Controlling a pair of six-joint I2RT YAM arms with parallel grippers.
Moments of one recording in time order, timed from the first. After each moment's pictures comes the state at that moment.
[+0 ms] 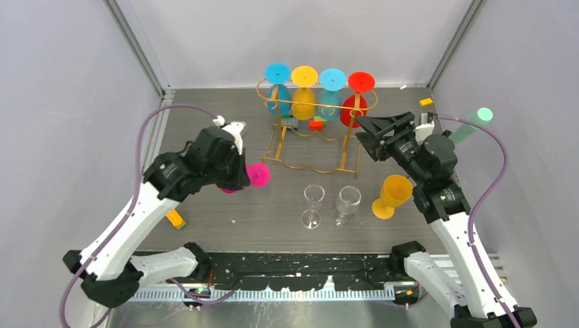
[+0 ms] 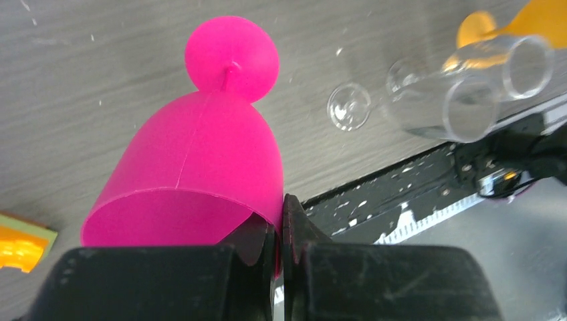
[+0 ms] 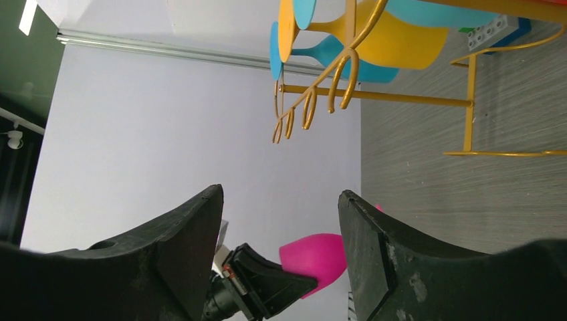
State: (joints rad) left arm -0.73 1.04 1.41 -1.14 -0.07 -0.47; right arm 0.24 0.76 0.89 -0.15 -0.25 1.37
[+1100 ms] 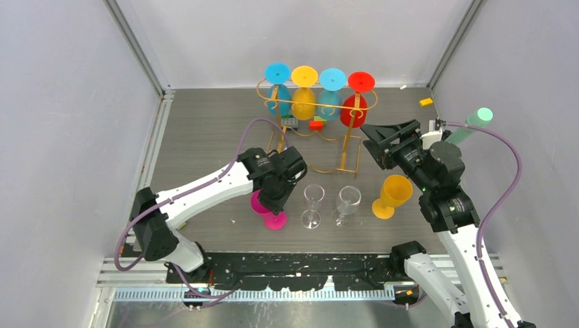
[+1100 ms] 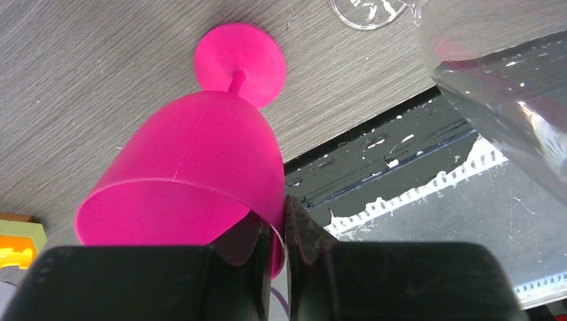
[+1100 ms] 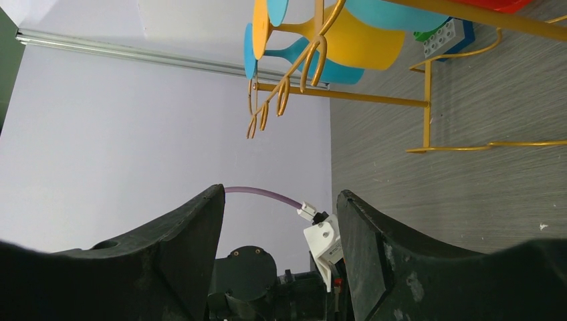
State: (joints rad) left arm -1.00 1.51 1.39 -1.19 -0.02 -0.45; right arm 0.24 0.69 0.92 -0.32 -0.20 1.29
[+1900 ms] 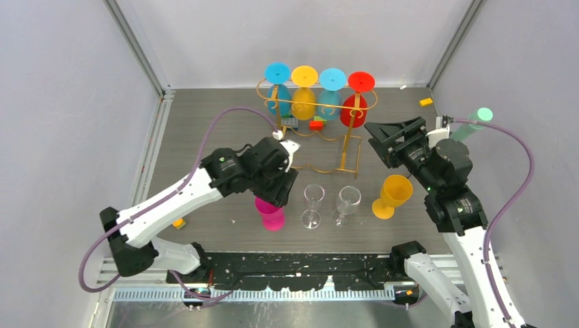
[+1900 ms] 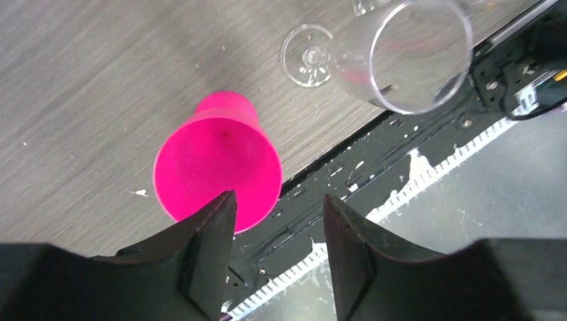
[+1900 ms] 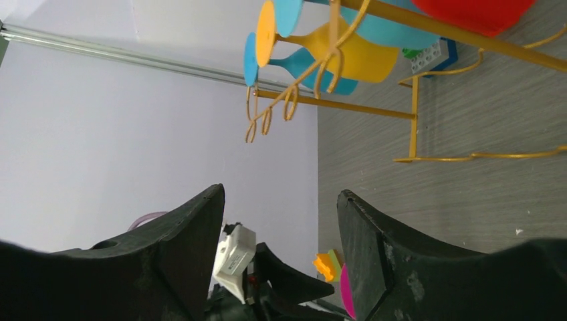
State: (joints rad) left arm -1.00 1.35 1.44 -1.12 -0.04 -0.42; right arm 0.24 0.69 0.98 -0.40 -0.16 1.24
